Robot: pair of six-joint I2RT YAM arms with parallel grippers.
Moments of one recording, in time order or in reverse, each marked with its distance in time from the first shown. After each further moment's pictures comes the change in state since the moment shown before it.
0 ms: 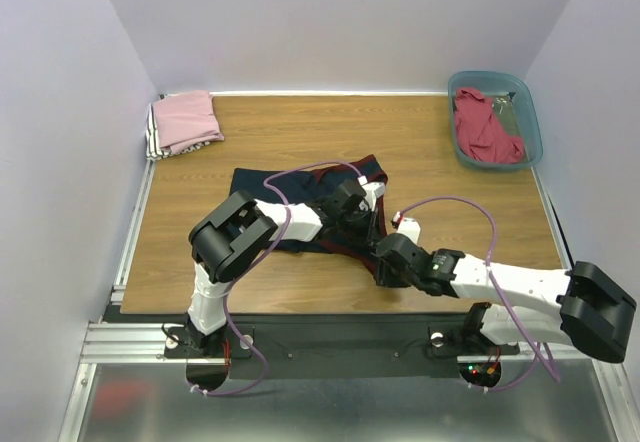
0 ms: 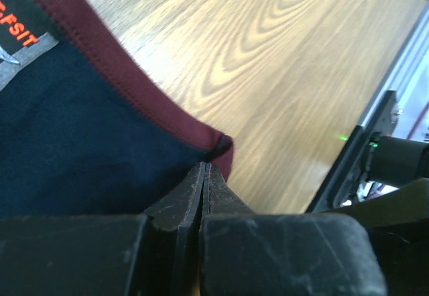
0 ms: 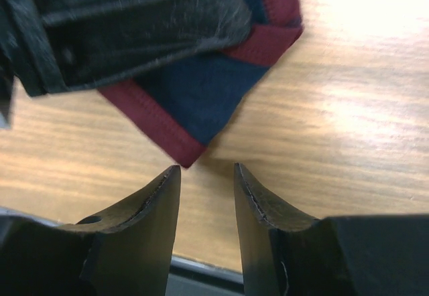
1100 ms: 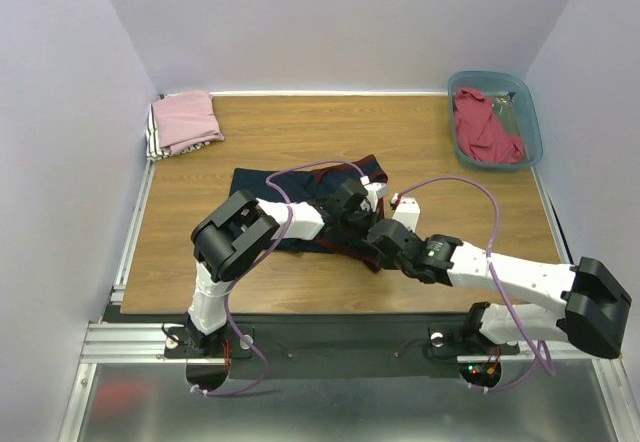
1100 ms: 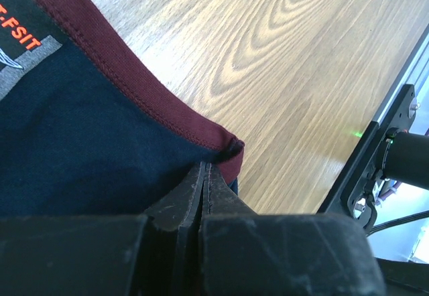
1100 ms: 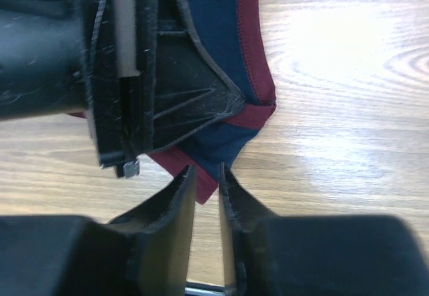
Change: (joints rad) left arm -0.001 0.024 0.023 -0.038 -0.003 0.047; right arm 0.005 0.060 0.190 -0.126 0.211 -0.030
